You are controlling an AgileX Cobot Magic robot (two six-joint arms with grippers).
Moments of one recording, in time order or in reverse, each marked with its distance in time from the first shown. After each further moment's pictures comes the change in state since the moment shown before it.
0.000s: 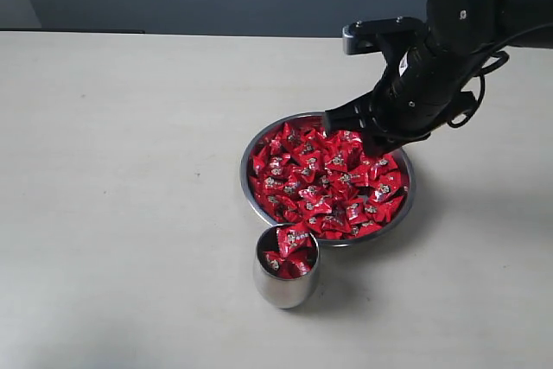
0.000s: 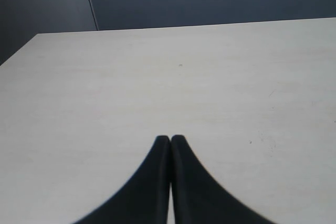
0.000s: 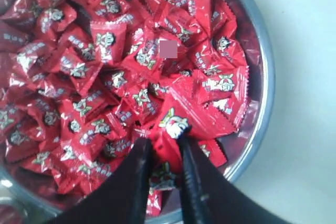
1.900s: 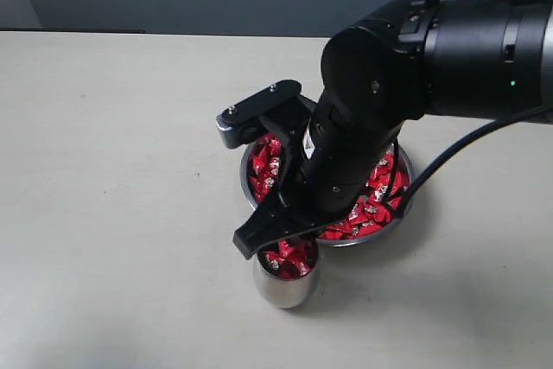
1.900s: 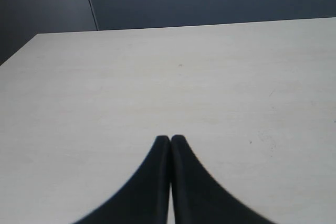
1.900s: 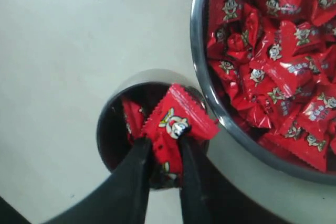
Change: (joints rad) left arm 0.000 0.000 0.000 0.000 0.000 0.000; right arm 0.384 -0.046 0.030 0.053 0.091 -0.103
